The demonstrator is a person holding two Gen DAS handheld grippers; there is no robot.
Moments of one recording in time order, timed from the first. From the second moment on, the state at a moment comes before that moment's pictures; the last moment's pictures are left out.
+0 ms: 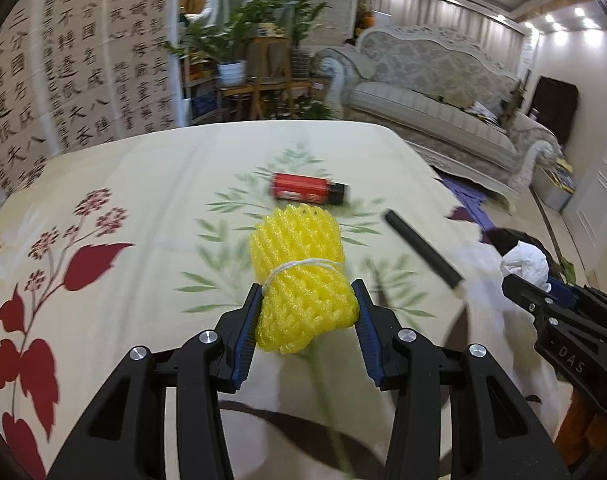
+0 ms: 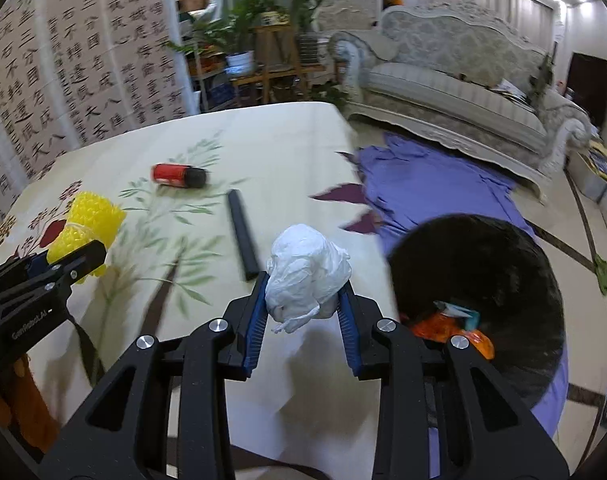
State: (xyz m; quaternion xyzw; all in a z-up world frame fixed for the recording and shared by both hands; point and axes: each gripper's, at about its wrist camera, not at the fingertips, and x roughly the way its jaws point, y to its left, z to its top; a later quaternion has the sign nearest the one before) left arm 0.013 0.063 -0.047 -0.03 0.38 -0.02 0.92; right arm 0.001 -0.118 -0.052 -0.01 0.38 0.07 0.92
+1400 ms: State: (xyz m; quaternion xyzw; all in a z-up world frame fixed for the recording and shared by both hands) left arm 0.075 -0.151 -0.049 0.09 0.35 -0.18 0.92; right arm 0.028 -0.291 -0.068 0.06 0.36 -0.09 0.93
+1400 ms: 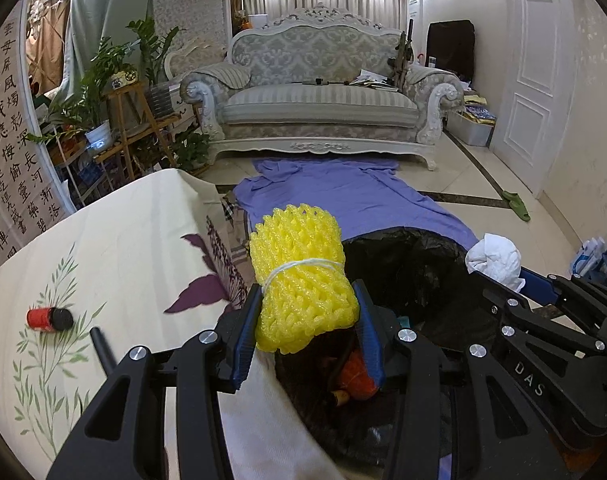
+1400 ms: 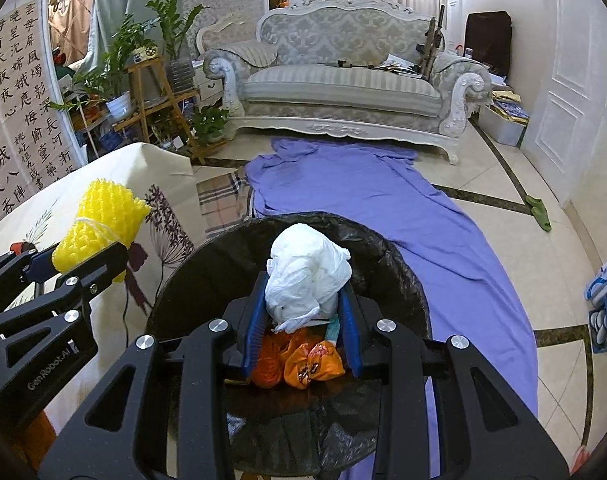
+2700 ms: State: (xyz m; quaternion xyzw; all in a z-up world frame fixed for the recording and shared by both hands) left arm 0.053 -0.011 -0.052 0.04 0.39 -0.05 0.92; right arm 0.028 -0.202 -0.065 0.05 0.37 0.00 0.93
